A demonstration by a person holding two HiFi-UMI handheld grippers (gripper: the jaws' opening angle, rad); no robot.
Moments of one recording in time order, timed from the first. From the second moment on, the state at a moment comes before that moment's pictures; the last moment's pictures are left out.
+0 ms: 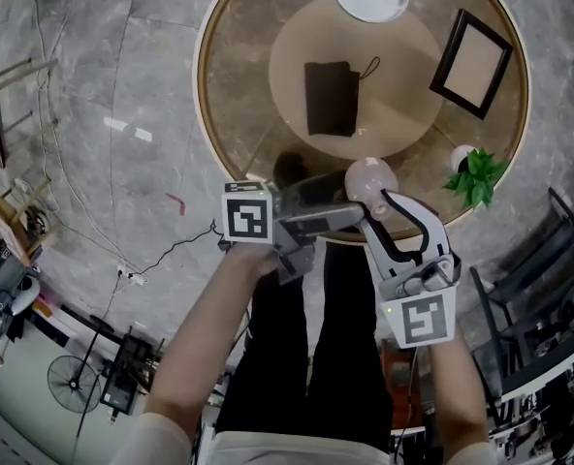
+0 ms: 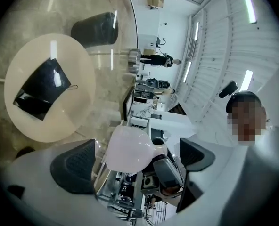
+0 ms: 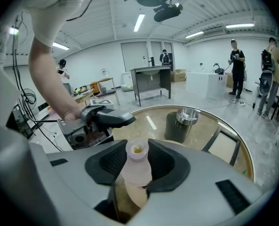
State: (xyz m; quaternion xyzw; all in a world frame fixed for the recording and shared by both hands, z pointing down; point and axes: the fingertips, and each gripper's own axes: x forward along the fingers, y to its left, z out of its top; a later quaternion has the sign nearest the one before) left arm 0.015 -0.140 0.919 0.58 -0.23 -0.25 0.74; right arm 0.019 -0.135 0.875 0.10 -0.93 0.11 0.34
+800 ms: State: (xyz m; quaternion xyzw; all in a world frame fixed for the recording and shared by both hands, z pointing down) left arm 0.026 -0.130 0.889 0.60 -0.13 -0.29 0.73; right arm 0.012 -0.117 0.848 0.06 -0.94 0.12 0.32
